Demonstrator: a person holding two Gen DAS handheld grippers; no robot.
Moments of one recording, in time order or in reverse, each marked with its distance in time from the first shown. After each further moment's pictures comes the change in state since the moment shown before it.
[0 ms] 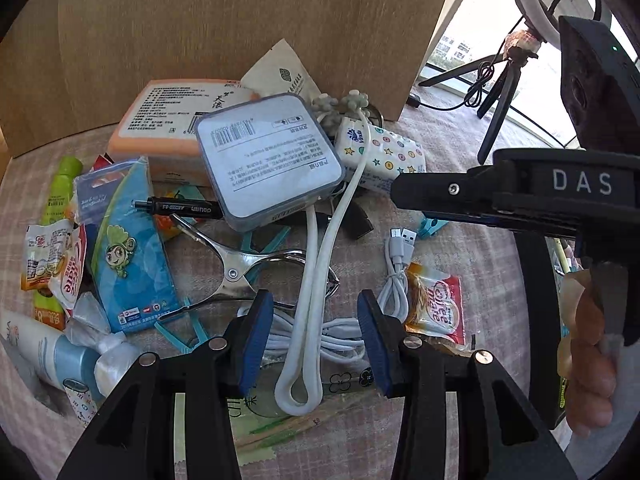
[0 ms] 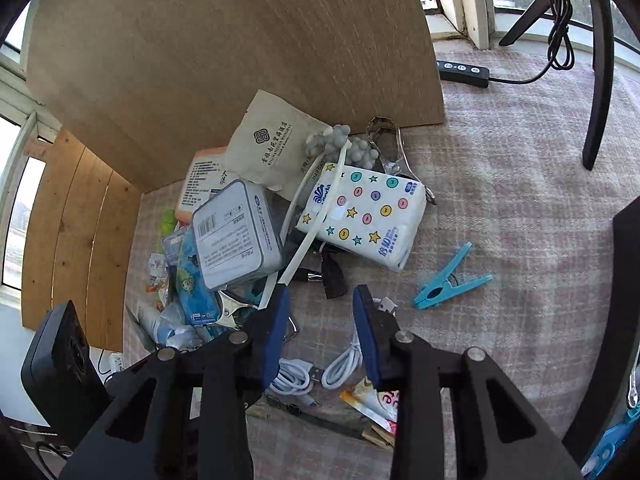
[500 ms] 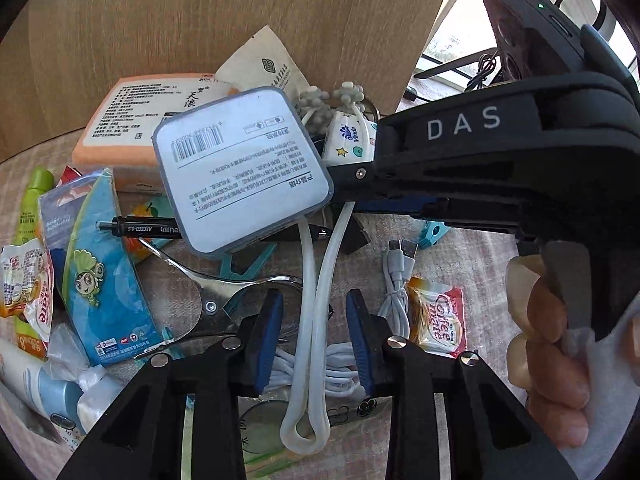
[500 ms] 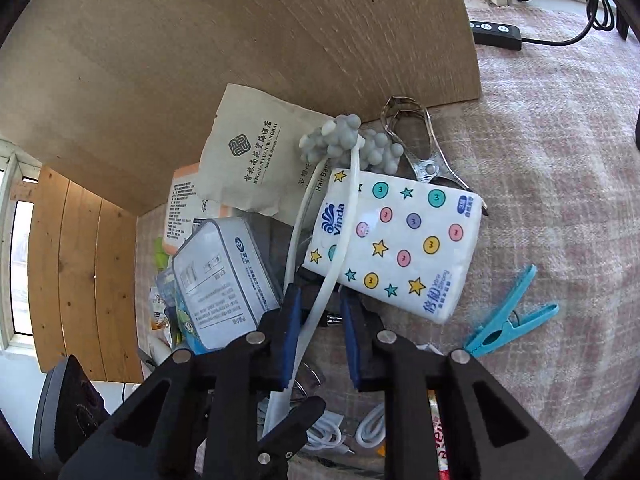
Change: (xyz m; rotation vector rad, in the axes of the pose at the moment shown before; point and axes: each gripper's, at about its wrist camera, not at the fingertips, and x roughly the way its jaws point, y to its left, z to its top) left arm 0.019 0.003 0.011 0.006 0.039 -0.049; right arm 0.045 0.002 0.015 0.103 0.055 0.053
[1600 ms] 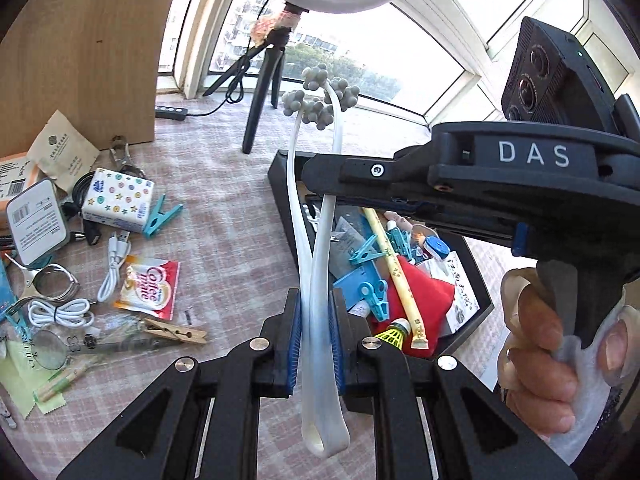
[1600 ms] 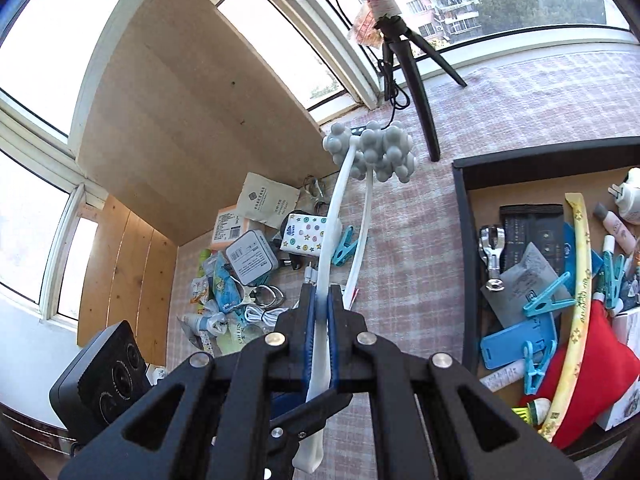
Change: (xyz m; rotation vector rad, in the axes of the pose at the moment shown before) left arm -0.070 -0.197 -0.052 0.212 -0.057 -0.339; right arm -0.236 -0.090 -0.102 0.039 -0.304 0.003
